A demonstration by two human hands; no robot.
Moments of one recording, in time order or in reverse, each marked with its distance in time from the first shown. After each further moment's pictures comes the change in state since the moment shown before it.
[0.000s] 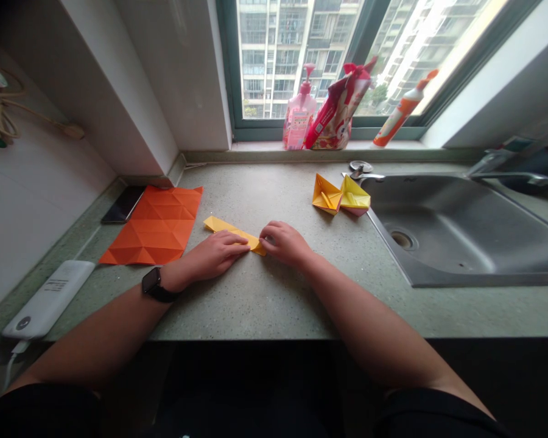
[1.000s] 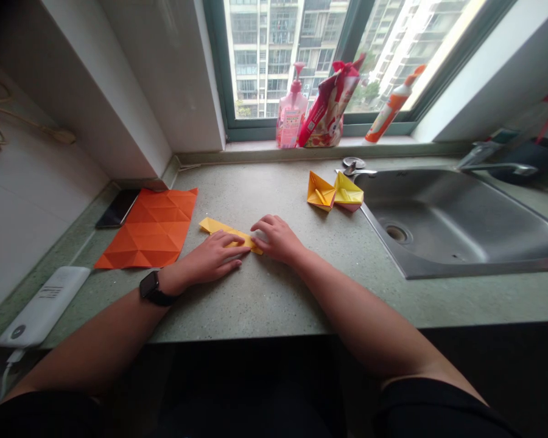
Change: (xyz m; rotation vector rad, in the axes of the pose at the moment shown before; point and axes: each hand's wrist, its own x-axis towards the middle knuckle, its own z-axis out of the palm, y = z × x) left_hand -0.001 0.006 -0.001 0.071 -0.063 -0.020; right_hand 0.003 0.005 0.014 -0.094 0.083 -0.012
